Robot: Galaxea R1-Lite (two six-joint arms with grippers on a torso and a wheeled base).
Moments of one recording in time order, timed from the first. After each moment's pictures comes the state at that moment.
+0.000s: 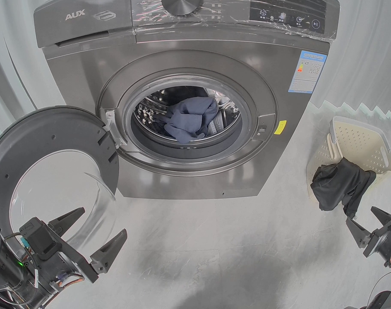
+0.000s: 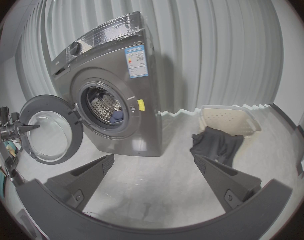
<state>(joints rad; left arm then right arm) -0.79 1.25 -0.02 -1.18 0.34 -0.11 0.38 0.92 -0.02 -0.76 -0.23 0.11</state>
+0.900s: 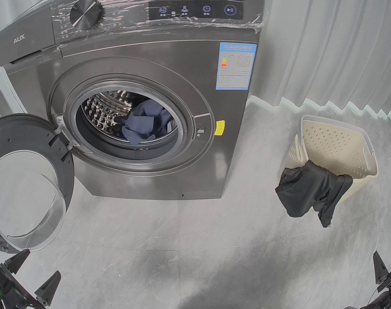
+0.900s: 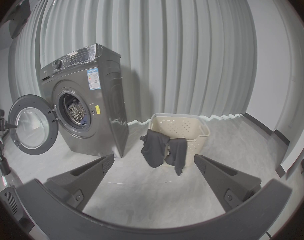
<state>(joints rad) -0.33 0.37 -0.02 -0.22 0.09 -0.10 0.04 0.10 -0.02 -0.05 -0.09 0.02</state>
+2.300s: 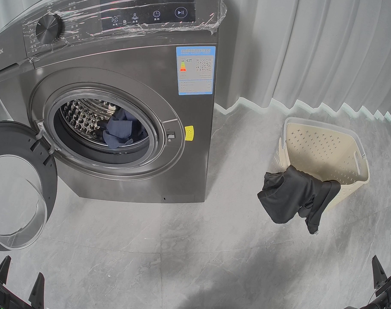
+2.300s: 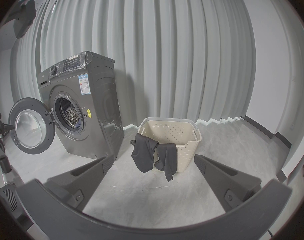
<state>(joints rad) 0.00 0.01 -0.02 0.00 0.01 0.02 0.00 0.01 -0.02 0.00 -0.03 0.02</state>
